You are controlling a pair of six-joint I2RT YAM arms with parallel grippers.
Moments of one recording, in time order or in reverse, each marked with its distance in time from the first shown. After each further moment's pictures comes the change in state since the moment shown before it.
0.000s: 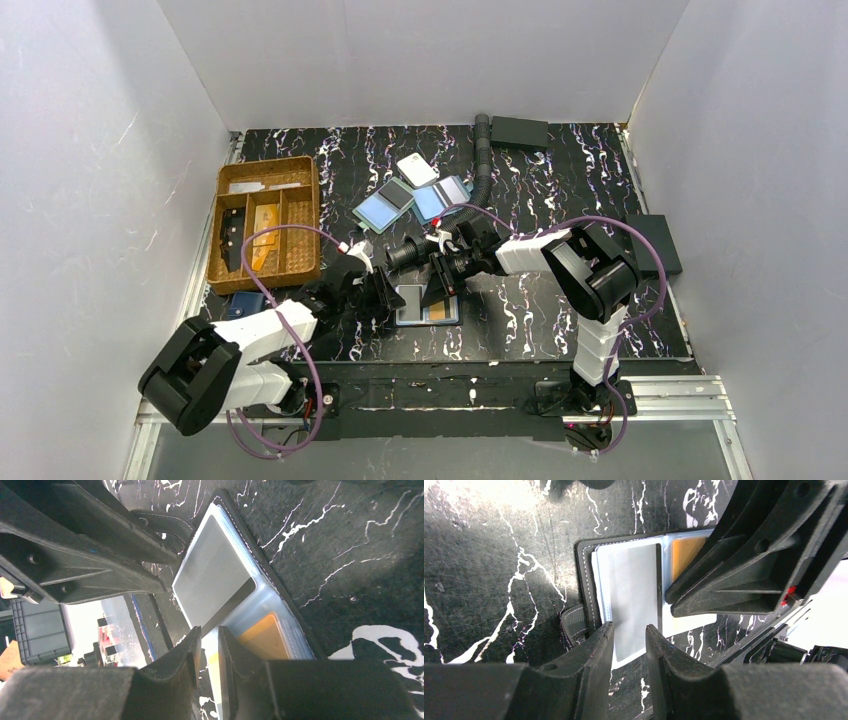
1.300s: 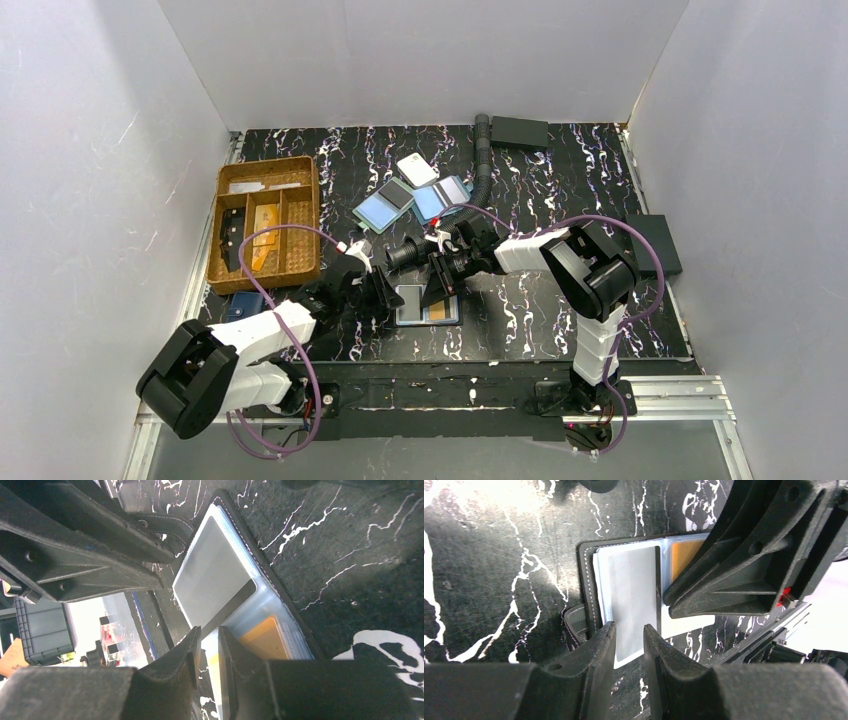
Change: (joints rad) left arm 0.000 -0.008 0.002 -0.010 -0.010 -0.007; right arm 0.000 0.012 0.014 -0.014 -0.009 -0.003
